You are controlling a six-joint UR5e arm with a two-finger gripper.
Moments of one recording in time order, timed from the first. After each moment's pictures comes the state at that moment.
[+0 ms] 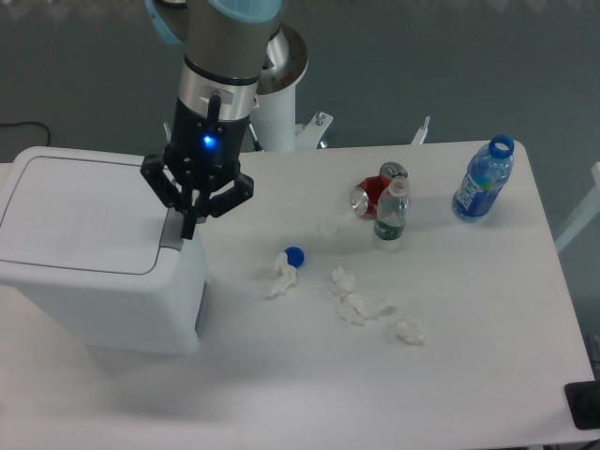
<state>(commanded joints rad) 2.31 -1.66 -1.53 -1.19 1.18 0.29</state>
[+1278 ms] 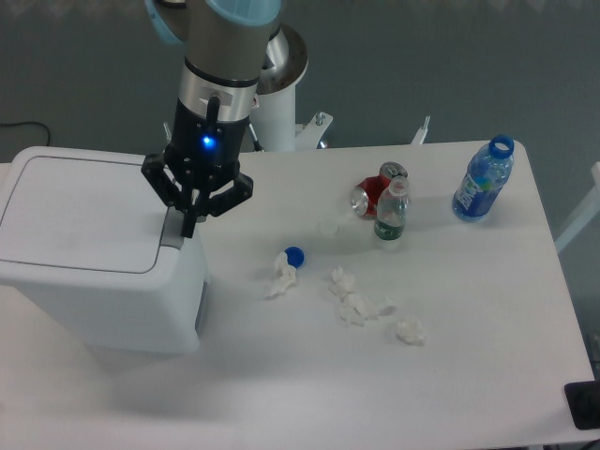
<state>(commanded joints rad) 2.31 -1.66 -1.56 -1.19 1.18 0.31</state>
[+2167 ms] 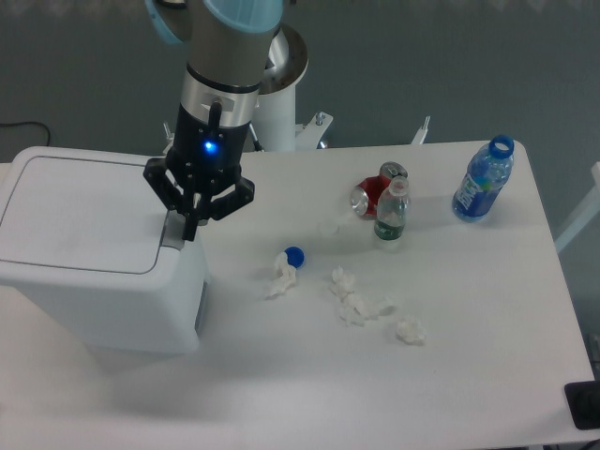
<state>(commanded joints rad) 2.31 -1.67 -1.55 -1.19 1.18 0.31</state>
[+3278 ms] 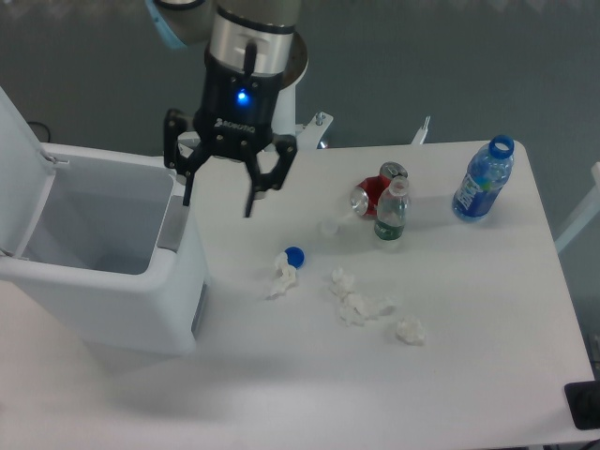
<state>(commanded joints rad) 2.45 -1.59 -1.52 -1.19 1.15 0.38</state>
